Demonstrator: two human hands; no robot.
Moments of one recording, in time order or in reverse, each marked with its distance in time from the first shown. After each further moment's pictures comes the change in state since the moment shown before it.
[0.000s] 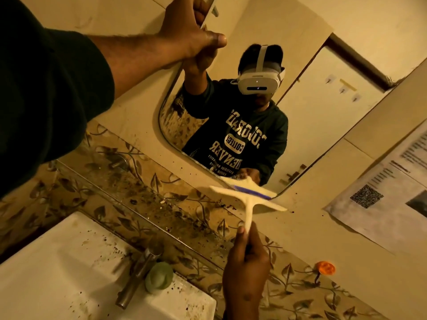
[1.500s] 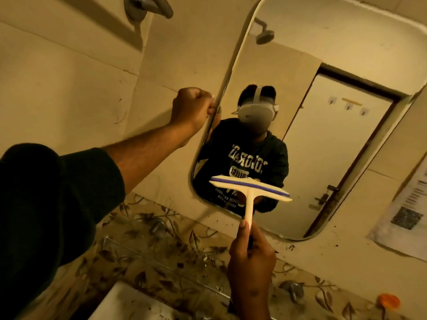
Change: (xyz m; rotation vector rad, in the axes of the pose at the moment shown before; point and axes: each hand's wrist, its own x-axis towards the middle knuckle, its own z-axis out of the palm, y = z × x) left_hand 0.007 -0.010 -0.032 -0.351 -0.031 -0.243; right_hand -0.003 -0.098 0.098 0.158 0.066 -0.291
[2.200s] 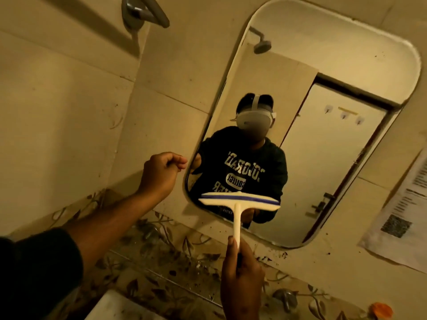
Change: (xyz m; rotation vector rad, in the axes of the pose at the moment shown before) left_hand -0.074 -0.095 -0.041 0.245 0.028 -0.001; right_hand -0.008 0.026 -0.003 -0.075 -0.081 -0.028
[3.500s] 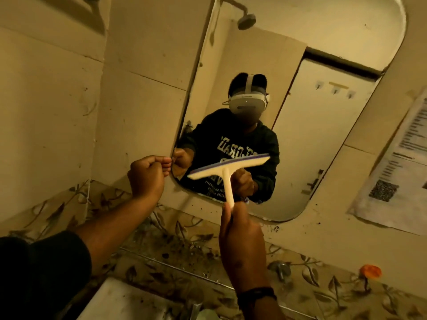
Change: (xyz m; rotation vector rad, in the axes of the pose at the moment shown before) left_hand -0.026 -0.027 0.036 -0.194 0.239 -0.227; right_hand 0.026 -0.002 -0.020 -0.391 -0.124 -0.153
